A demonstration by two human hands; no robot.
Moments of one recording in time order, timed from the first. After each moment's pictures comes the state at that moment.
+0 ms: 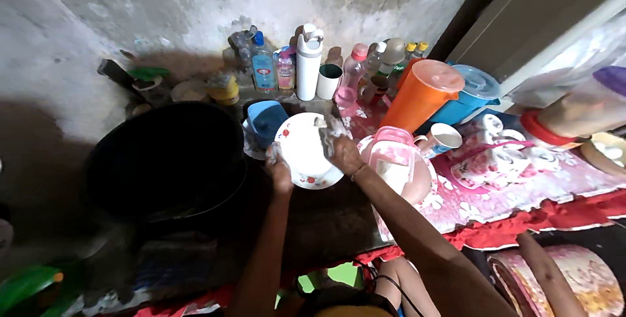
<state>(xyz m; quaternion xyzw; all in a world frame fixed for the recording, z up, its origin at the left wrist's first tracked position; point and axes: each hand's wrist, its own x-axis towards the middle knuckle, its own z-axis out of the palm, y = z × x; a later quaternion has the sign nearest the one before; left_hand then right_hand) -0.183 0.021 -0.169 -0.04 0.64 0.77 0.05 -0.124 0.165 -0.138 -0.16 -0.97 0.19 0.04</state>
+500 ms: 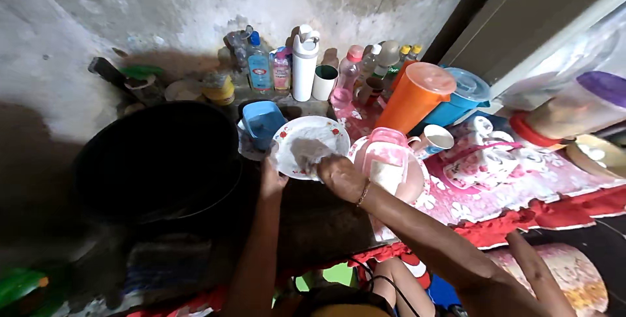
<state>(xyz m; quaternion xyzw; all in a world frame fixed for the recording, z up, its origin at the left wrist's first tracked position) -0.192 0.011 -0.159 -0.10 0.46 0.85 0.24 -0.073 0.124 -0.096 0.08 -0.99 0.05 0.14</state>
